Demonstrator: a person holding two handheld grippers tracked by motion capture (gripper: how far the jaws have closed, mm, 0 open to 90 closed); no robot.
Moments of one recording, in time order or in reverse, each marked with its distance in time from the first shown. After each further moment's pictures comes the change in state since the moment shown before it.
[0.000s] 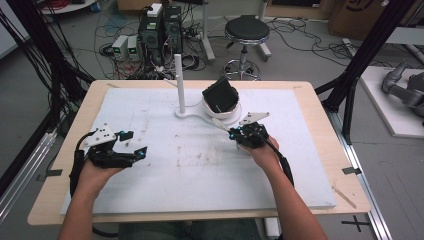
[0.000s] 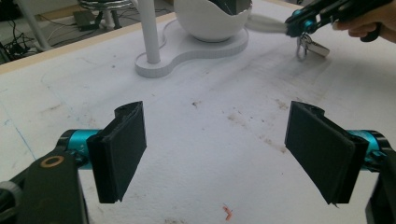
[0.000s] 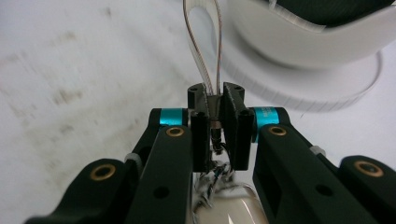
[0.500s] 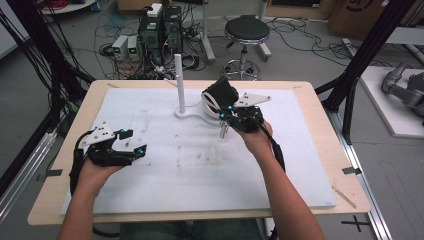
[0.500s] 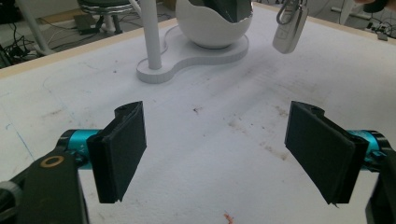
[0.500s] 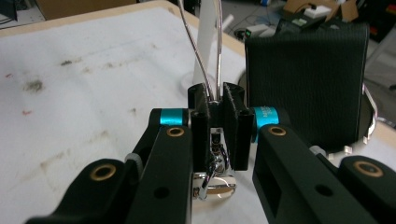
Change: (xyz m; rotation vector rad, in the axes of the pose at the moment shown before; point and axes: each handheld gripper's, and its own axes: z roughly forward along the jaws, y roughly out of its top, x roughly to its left) left arm 0.001 0.002 0.001 -0.020 -0.006 -0.014; right arm 0.015 0.068 -0.021 -0.206 -0.005 -0.048
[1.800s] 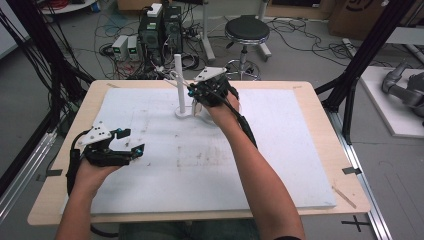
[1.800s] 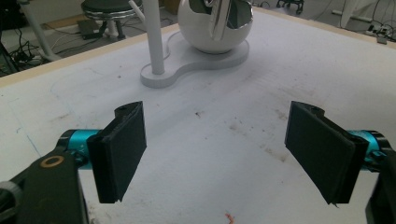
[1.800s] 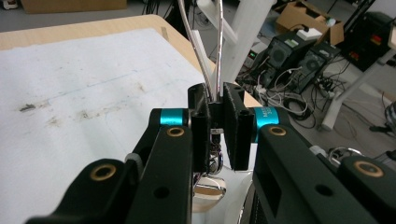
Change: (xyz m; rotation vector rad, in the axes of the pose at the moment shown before) left arm 0.001 0.003 -0.008 -0.009 0.009 0.010; right arm 0.014 0.081 0.079 0.048 -0.055 -0.117
